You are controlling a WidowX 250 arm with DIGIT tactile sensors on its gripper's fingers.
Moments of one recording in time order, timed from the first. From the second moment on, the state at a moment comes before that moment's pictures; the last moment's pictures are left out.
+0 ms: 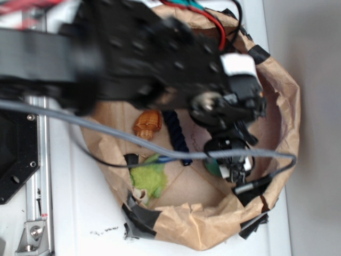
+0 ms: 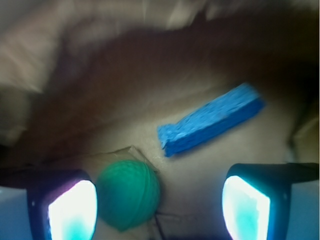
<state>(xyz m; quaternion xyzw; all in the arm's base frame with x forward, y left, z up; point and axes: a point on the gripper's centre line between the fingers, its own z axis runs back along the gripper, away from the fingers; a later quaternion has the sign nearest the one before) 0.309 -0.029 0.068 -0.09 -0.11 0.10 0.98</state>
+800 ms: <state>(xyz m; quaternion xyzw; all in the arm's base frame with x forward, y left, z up) 0.287 -0.081 0.051 -0.08 -0.04 0.00 1.00</state>
